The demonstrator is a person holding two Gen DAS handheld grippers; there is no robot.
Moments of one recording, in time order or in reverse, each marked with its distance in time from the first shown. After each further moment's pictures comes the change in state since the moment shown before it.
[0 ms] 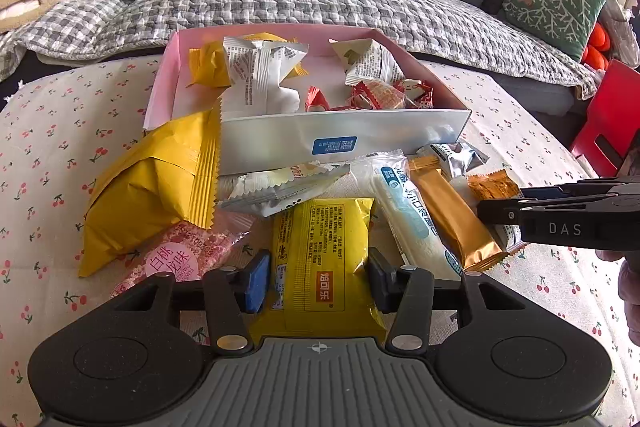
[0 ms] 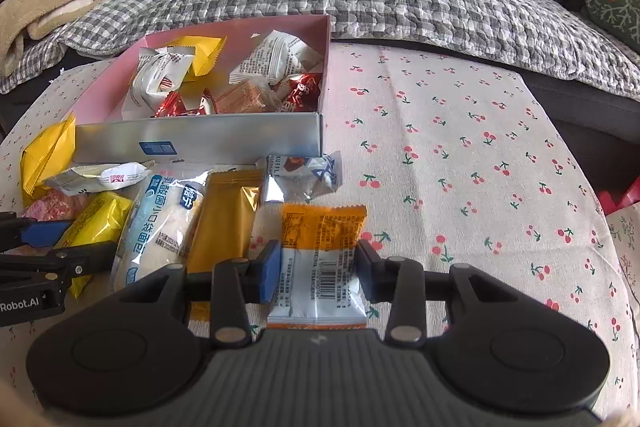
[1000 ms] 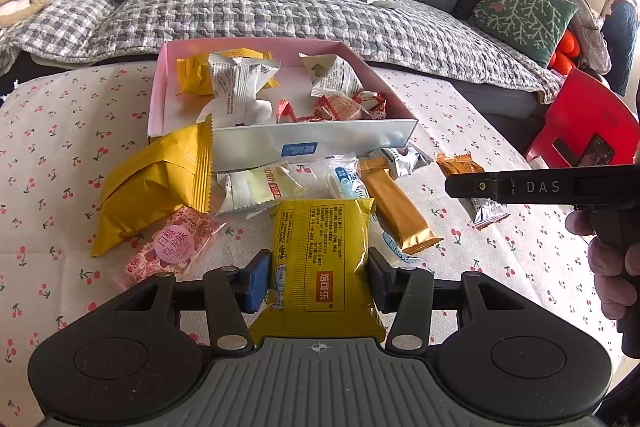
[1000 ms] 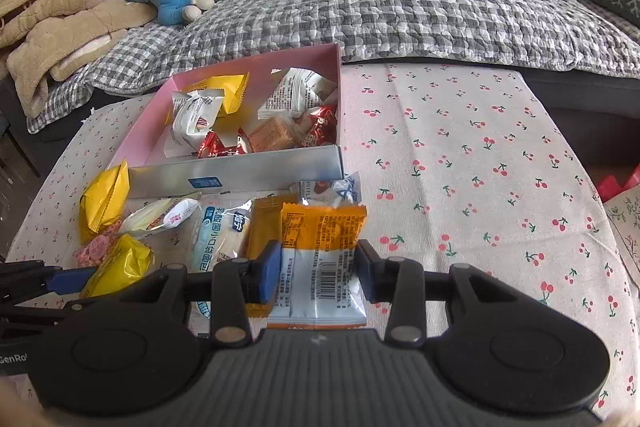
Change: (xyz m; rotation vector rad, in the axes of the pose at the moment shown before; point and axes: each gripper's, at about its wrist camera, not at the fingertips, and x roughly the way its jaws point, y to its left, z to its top) left arm -0.049 -0.004 -0.001 -0.009 0.006 -0.097; right arm -0.038 0.001 0.008 0.096 -0.014 0.108
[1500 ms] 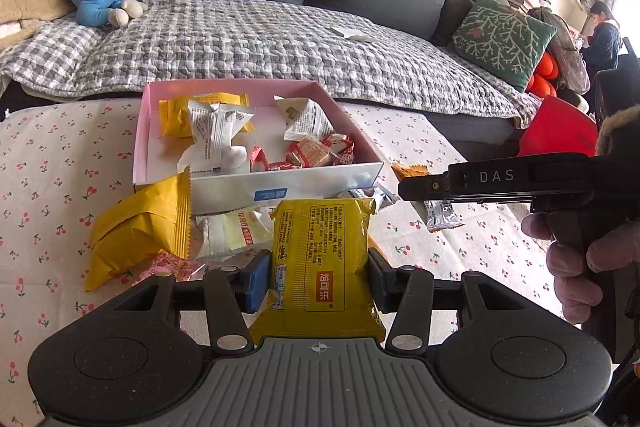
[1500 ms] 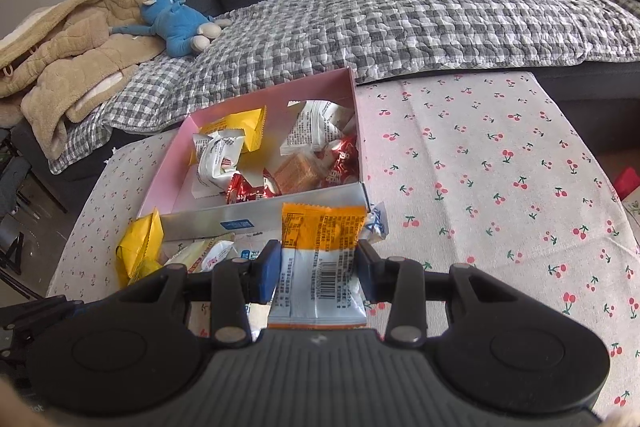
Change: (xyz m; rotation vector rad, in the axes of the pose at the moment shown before) left arm -0.023 -0.012 0.020 0.001 -0.081 -0.049; right arm -0.005 -0.001 0.028 0.107 -0.036 0.090
